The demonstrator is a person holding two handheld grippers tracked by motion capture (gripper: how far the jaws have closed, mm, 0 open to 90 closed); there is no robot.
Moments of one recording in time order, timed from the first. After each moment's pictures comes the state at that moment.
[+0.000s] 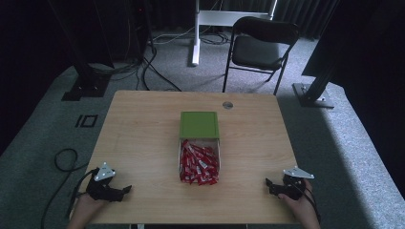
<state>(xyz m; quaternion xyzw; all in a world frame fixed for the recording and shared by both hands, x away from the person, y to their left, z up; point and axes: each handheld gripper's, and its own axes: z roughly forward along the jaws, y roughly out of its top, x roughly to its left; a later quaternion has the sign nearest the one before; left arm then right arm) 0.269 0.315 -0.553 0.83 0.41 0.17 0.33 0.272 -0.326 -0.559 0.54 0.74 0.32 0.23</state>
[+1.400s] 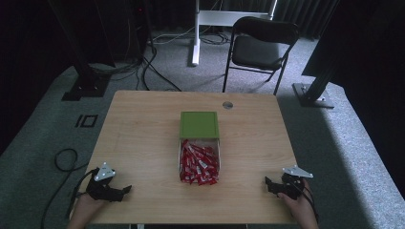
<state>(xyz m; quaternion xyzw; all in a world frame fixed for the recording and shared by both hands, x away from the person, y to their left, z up) 0.269 0.315 -0.553 0.83 0.41 0.17 0.33 0.273 -0.319 -0.553 0.56 0.73 0.32 0.23</state>
